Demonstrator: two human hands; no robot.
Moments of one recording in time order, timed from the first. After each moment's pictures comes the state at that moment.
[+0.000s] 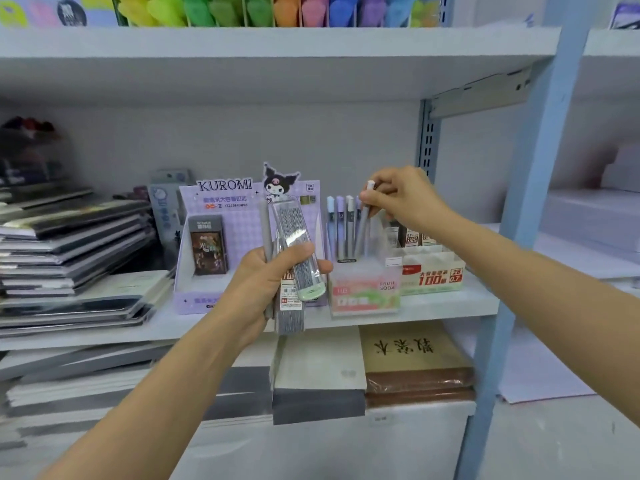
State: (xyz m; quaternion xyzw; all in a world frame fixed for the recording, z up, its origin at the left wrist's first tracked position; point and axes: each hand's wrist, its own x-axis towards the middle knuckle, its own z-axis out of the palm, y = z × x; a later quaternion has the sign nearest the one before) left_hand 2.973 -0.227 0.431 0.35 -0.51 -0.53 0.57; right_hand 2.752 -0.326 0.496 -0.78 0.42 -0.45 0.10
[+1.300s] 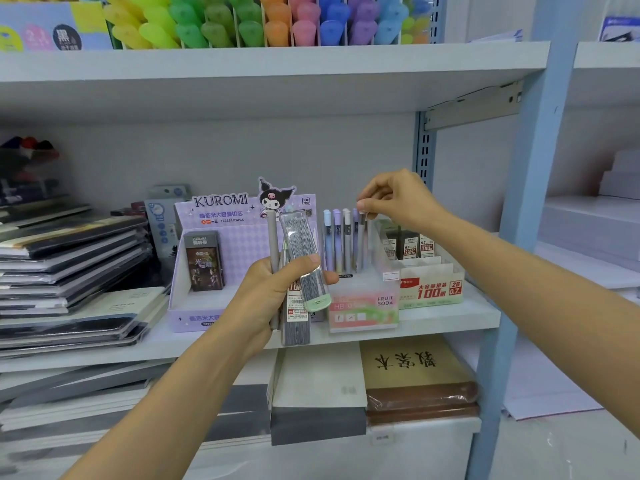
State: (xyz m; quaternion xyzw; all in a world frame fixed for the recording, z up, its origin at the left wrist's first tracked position) left_hand 2.966 -0.239 0.434 0.39 -0.56 -0.49 0.54; right_hand 2.746 -0.343 0.509 -0.79 0.42 -0.44 0.10
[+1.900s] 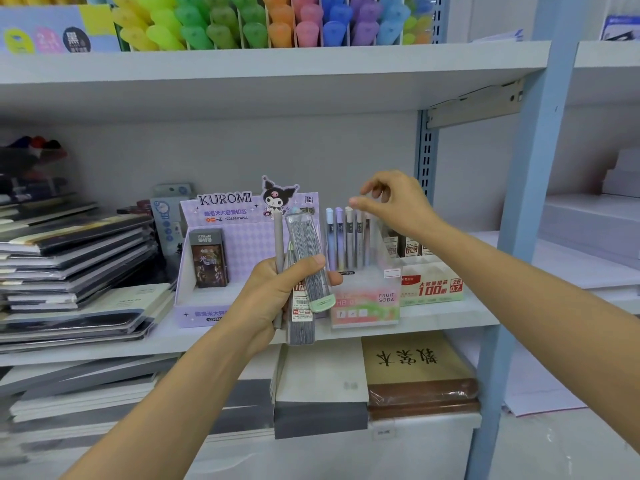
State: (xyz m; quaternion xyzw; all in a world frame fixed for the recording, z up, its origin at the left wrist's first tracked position) left_hand 2.965 -0.232 0.433 0.39 -0.57 -0.50 0.52; right_hand 2.756 -0.342 0.499 -0.76 0.47 -0.45 0.00
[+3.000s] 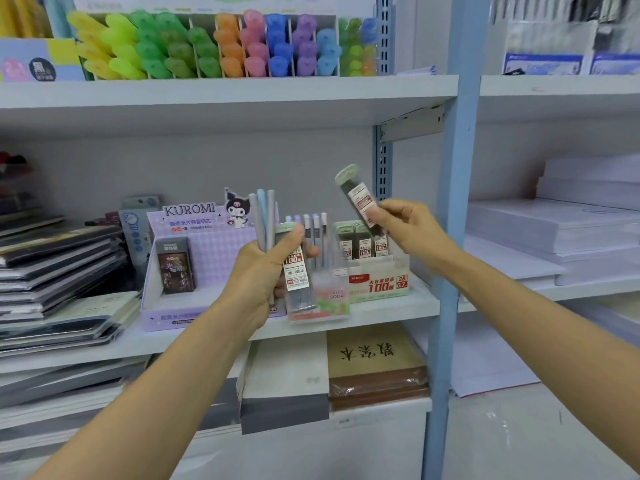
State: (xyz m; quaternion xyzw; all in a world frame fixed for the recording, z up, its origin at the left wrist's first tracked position) left_hand 2.910 -0.212 0.463 0.44 -0.53 -0.43 0.59; right_hand 2.682 -0.273 0.476 -0.73 0.35 -0.54 0.25
